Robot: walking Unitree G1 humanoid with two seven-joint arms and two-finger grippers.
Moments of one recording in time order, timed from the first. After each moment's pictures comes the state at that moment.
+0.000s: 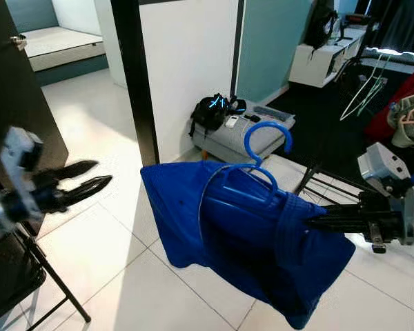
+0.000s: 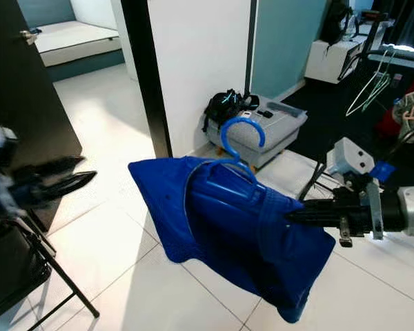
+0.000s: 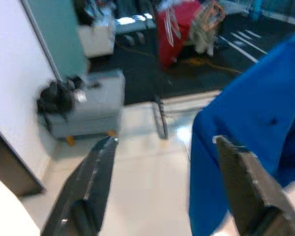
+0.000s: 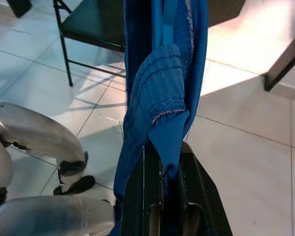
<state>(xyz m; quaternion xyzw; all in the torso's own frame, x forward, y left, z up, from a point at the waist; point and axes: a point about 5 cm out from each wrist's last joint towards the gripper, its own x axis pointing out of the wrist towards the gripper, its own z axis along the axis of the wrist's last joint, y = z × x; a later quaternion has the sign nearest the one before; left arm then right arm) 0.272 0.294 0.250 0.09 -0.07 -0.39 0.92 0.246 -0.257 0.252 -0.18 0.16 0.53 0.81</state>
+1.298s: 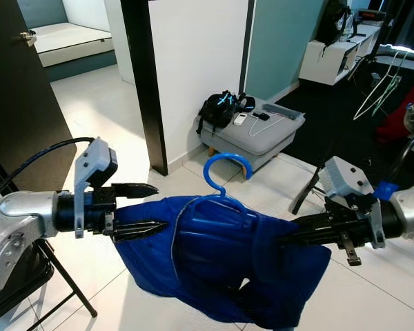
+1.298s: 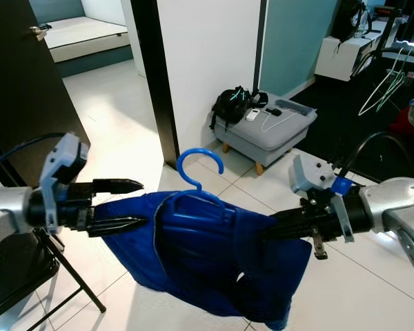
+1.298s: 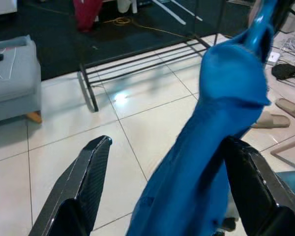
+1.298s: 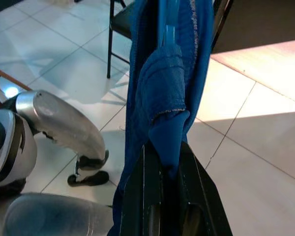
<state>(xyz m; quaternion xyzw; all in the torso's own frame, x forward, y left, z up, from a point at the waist) 0.272 0.190 0.233 0.09 0.02 -0.54 0.84 0.250 -0.210 0.247 -0.21 0.15 0.63 0.74</state>
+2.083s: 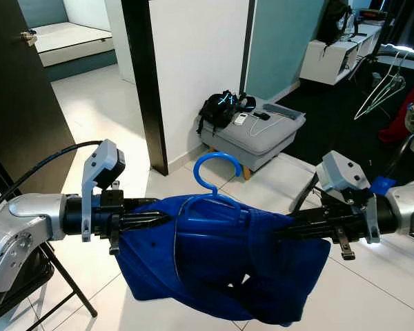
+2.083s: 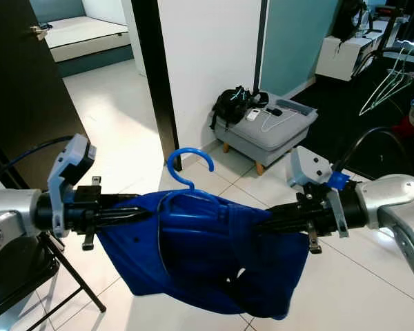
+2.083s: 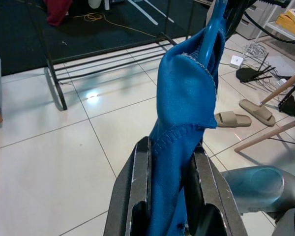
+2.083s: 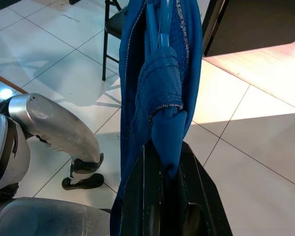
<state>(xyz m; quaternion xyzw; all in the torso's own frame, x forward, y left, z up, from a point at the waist) 0.261 0.182 0.229 0.05 0.05 -0.58 0.81 0.253 -0.208 0.251 -0.21 0.14 0.62 0.74</state>
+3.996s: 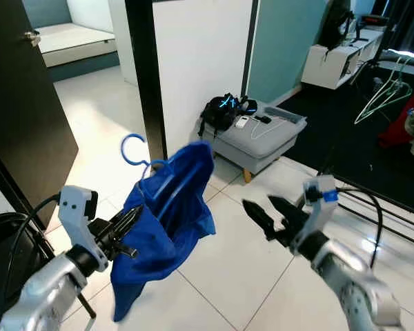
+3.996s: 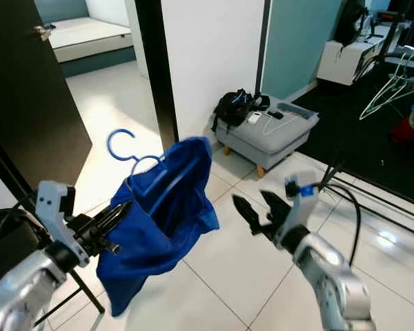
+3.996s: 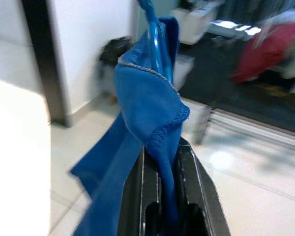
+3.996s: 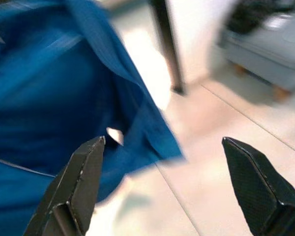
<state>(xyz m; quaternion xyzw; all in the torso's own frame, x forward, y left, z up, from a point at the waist) 0.224 0.194 0.138 -0.05 -0.02 -0.14 0.99 0.255 -0.186 0.119 0.09 0.11 0.17 0.98</state>
